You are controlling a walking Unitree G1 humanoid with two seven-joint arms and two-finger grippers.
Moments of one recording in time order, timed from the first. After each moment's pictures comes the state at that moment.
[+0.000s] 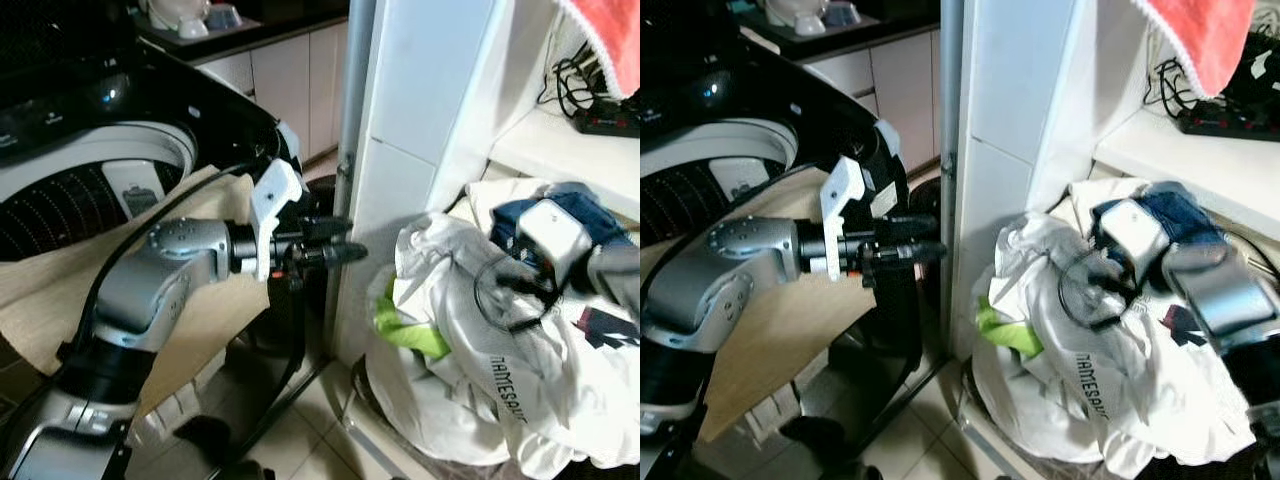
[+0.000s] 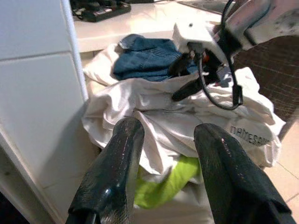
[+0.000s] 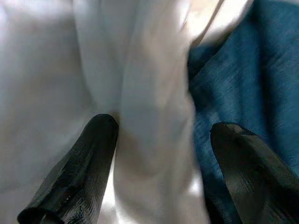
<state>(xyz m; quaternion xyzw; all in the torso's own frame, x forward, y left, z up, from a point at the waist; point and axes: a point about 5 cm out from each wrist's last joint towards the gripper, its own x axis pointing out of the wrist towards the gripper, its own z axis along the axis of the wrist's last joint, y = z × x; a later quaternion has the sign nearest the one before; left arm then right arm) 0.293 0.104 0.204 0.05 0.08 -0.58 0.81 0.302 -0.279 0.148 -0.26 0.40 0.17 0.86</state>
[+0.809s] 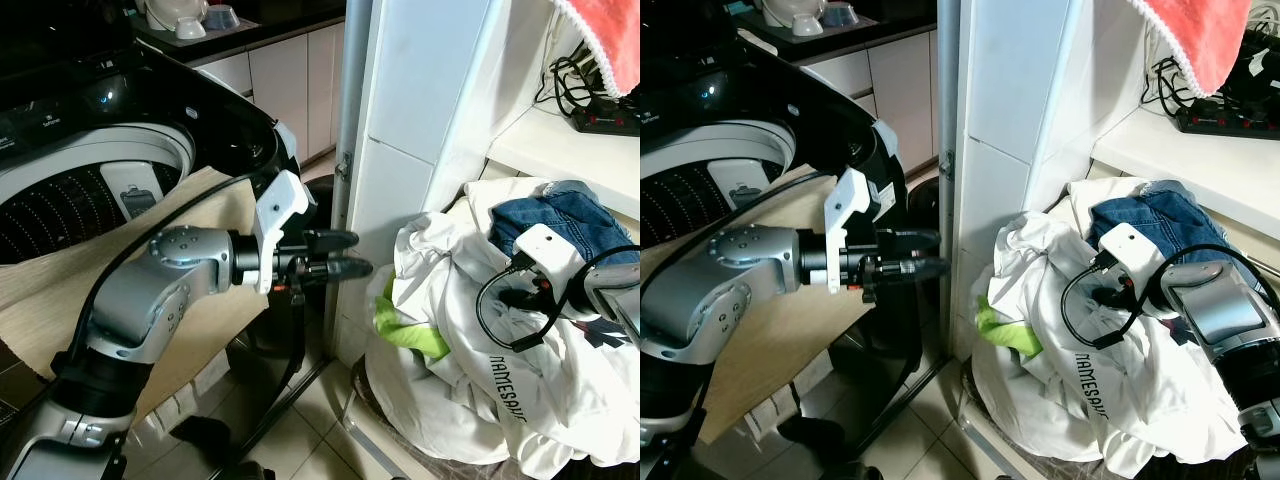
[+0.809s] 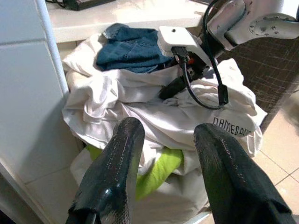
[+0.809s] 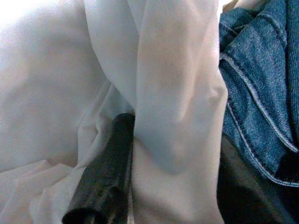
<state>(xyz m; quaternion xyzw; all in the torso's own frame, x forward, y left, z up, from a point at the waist) 0.282 0.101 0.200 0.05 0.10 -0.60 0.80 0.301 -0.283 0.132 -0.25 0.41 0.20 0.86</state>
